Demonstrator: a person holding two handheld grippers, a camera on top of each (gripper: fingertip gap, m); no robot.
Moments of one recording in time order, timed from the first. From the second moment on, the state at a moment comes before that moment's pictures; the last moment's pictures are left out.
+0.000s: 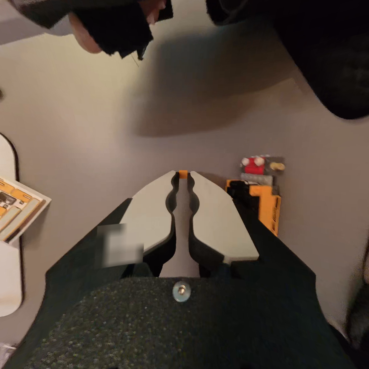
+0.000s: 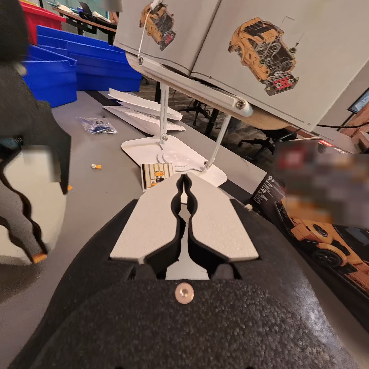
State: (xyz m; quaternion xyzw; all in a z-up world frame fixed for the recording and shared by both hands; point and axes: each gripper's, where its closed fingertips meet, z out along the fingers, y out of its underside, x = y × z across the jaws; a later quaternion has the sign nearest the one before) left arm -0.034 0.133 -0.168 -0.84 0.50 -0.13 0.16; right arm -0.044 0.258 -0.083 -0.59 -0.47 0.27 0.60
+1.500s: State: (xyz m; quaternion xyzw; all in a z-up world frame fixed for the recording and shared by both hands) left arm -0.130 0.148 -0.191 -0.89 0.36 -0.18 0.22; right arm -0.055 0.227 -0.096 -0.55 -0.54 0.36 0.53
